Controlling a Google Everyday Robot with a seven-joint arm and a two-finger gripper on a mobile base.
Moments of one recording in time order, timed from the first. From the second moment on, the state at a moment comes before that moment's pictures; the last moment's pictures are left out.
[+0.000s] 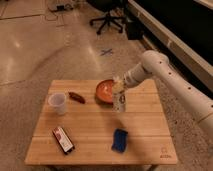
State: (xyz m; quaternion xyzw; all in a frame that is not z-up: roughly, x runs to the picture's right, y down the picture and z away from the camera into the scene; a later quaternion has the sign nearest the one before) arm 0.077 0.001 0.769 0.15 -0.38 -0.77 0.50
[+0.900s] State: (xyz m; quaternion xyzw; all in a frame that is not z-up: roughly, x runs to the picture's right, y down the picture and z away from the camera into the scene) arm 0.131 0.011 0.821 0.28 -0.35 -0.80 0.41
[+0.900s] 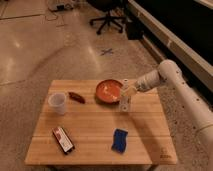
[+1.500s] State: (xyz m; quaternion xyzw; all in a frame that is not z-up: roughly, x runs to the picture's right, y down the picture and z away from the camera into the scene) arm 0.146 0.008 0.839 0.28 -0.32 -0.80 0.43
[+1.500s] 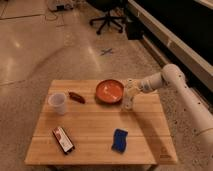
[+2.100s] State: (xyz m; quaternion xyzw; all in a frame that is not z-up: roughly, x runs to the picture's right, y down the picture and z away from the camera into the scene) arm 0.162 -0.001 0.835 0.29 -0.28 -0.81 0.43
